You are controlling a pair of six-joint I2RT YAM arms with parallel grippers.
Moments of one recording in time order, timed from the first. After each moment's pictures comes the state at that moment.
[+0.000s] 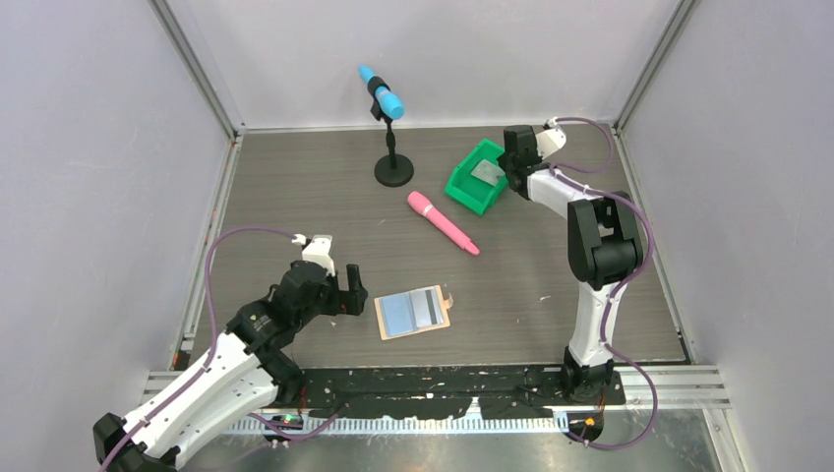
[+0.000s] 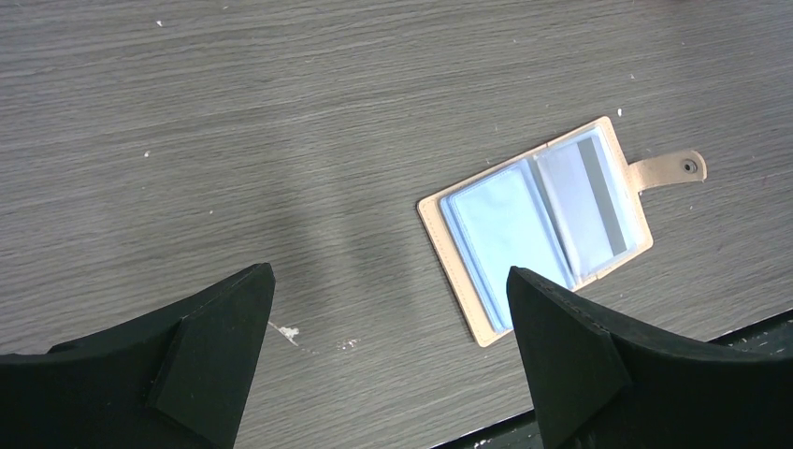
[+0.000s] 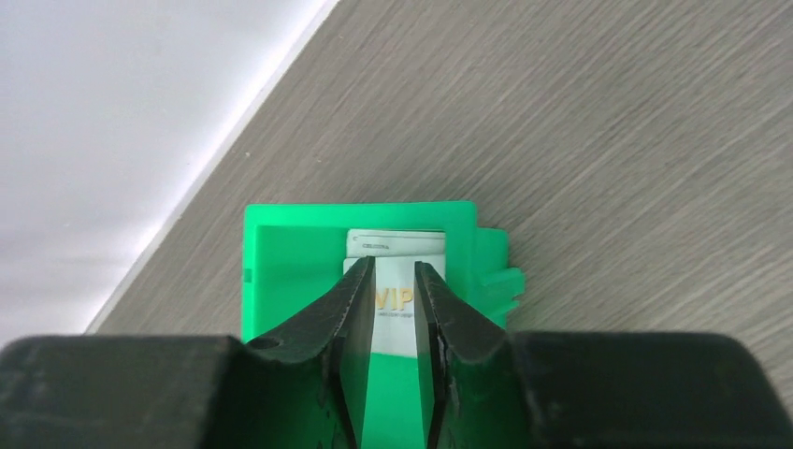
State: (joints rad) left arm -0.68 0.61 0.51 -0.55 -0.22 -0.49; right arm 0.24 2.02 1.42 0.04 0.44 0.93
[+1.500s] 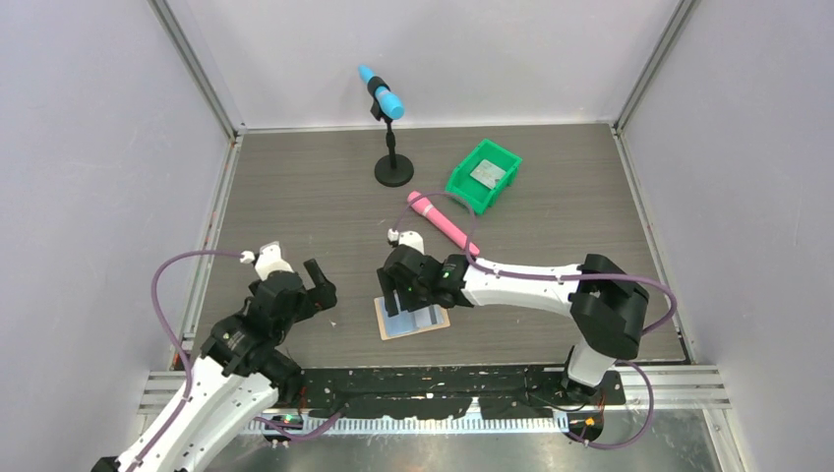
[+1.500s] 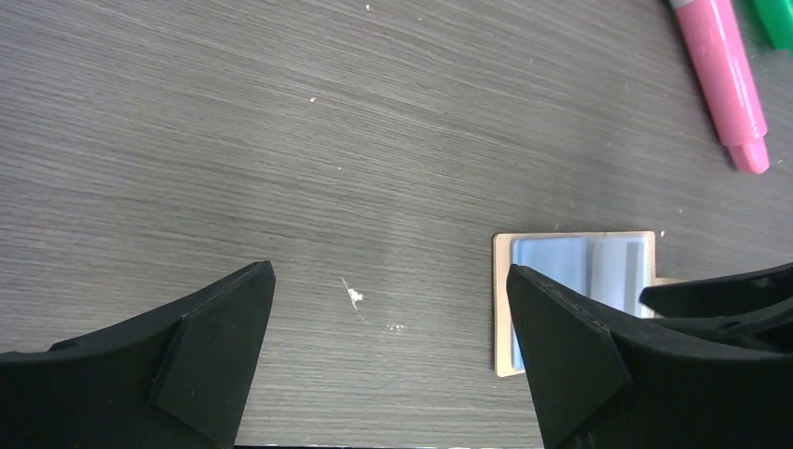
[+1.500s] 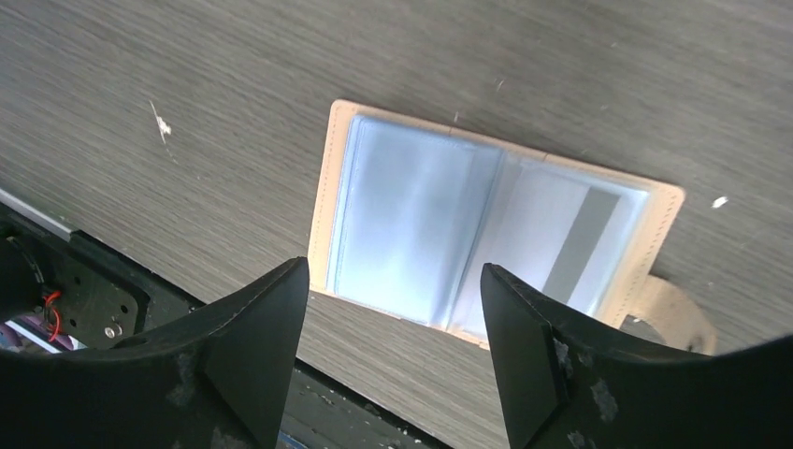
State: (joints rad) left arm -0.57 0.48 0.56 -0.82 -0.40 -0.76; right arm 1.10 1.67 1.13 -0.40 0.17 0.72
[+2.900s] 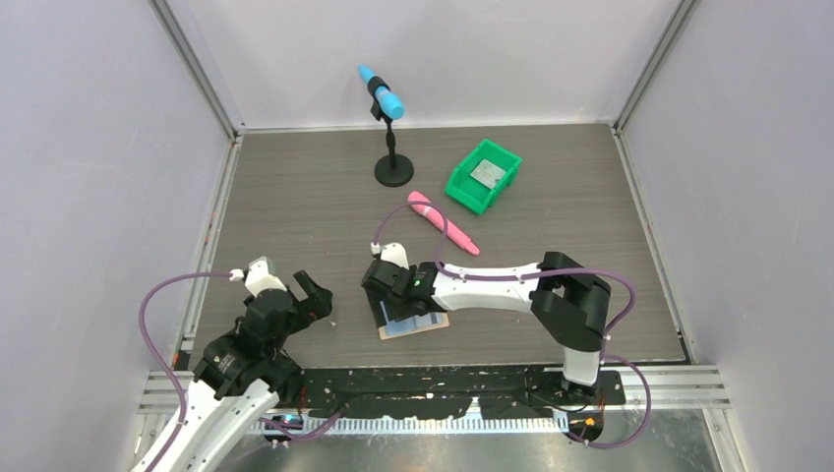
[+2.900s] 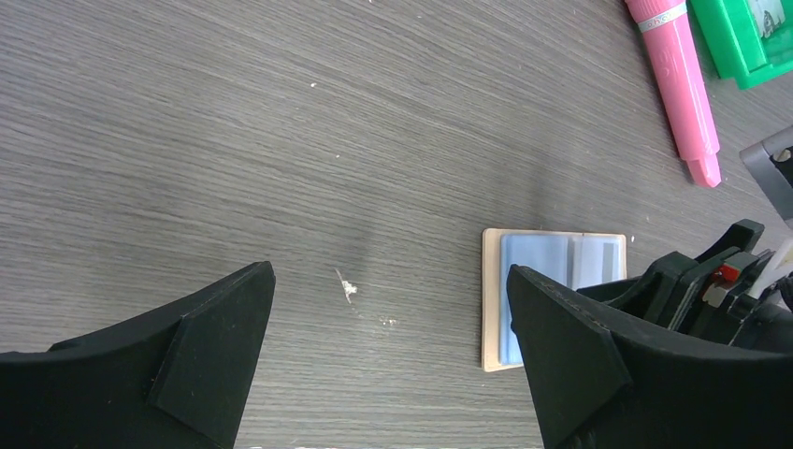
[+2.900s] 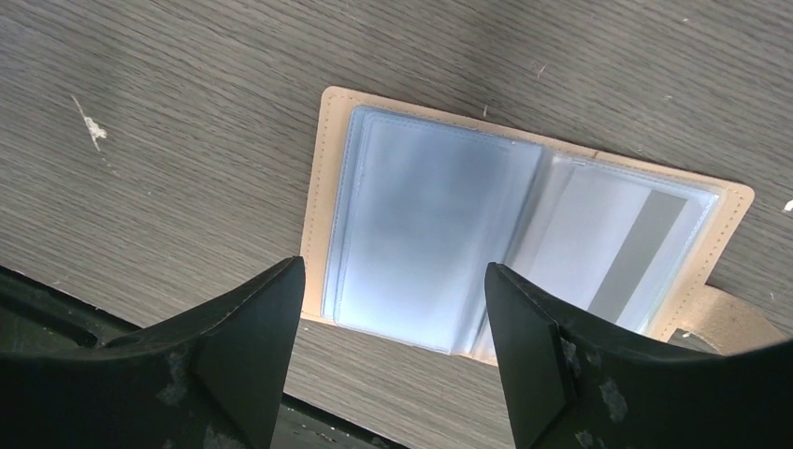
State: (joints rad) left arm -0.57 0.24 0.47 -0.87 -0.40 -0.84; right arm 1.20 1.85 1.26 -0.49 0.25 0.76
